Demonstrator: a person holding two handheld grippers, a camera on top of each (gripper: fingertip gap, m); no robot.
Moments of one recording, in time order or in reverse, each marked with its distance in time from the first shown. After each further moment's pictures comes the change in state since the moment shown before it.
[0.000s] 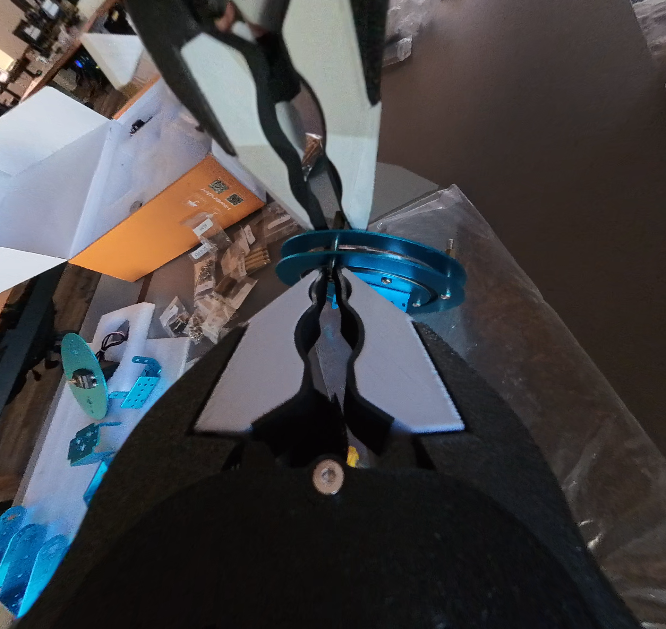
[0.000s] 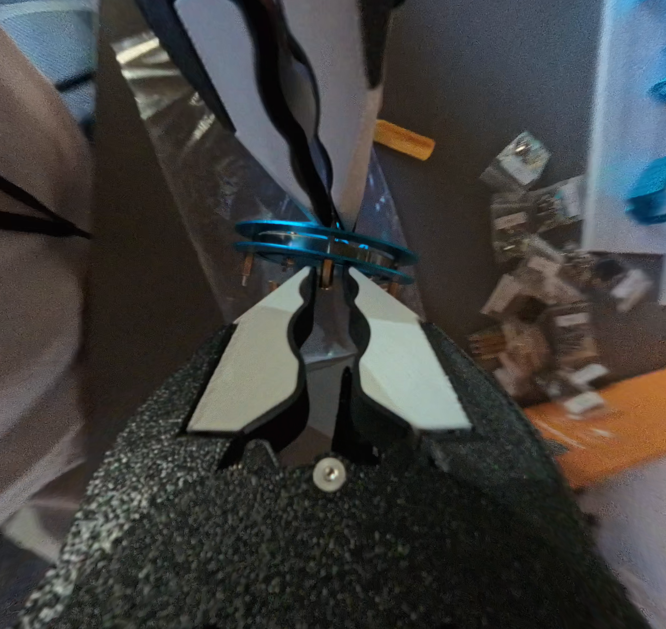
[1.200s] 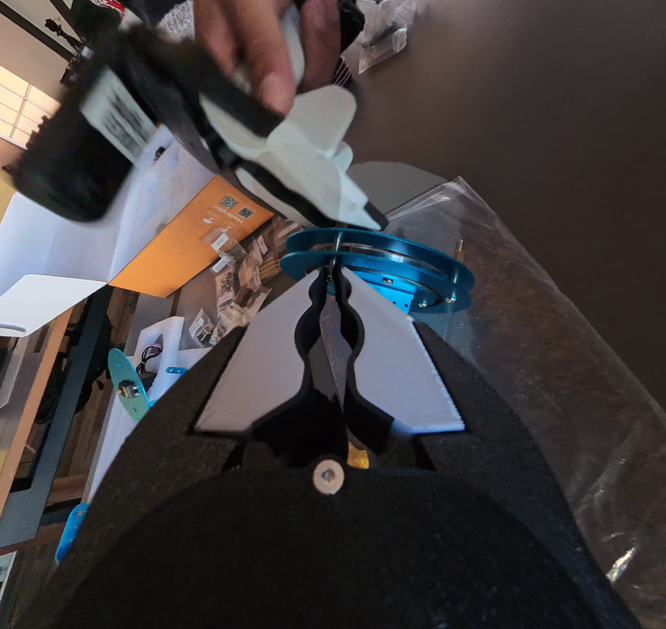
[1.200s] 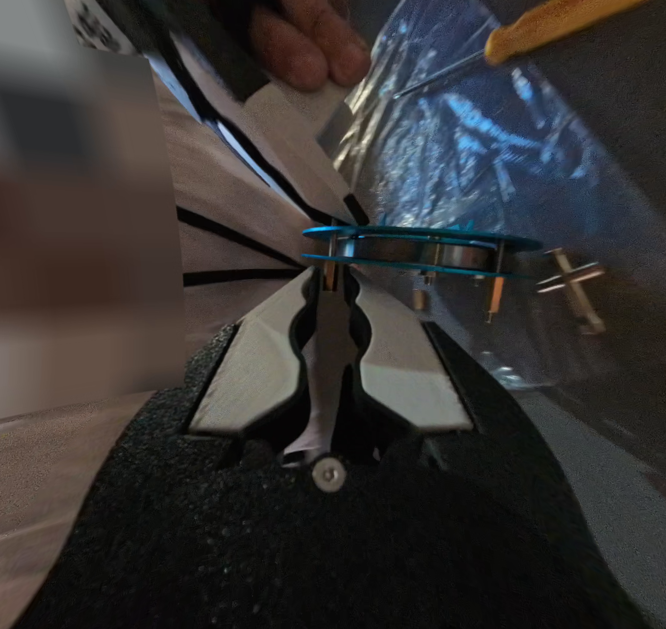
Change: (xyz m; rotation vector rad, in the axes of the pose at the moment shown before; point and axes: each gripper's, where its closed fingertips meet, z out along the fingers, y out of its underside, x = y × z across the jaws) left arm 0.005 -0.004 0.003 -0.005 -0.057 0.123; right arm -0.033 -0.003 -0.001 0.098 -0.799 0.638
